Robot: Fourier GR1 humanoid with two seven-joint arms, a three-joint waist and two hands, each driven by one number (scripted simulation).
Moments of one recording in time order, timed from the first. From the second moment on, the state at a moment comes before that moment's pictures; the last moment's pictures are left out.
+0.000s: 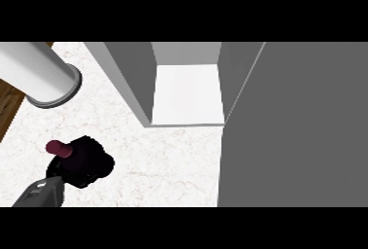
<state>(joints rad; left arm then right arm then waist) -0.44 0.32 0.24 -0.24 0.05 -0.62 -0.65 0.10 -0.05 0.04 -2.39 -0.15 0.21 0.38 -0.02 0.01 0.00</state>
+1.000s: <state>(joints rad) -0.02 0.09 0.18 -0.79 0.17 -0.43 -0.82 0.11 -0.05 -0.01 -2.37 -0.17 0.21 0.36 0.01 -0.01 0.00</state>
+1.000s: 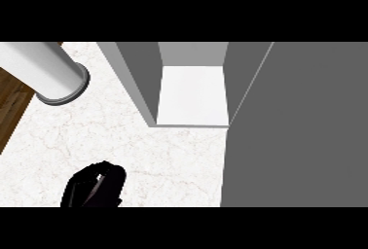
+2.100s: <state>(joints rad) 0.16 0.00 -0.17 -1.71 0.37 -0.07 -0.28 0.11 -0.05 -0.03 -2.34 -0.20 0.24 0.35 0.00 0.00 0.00</state>
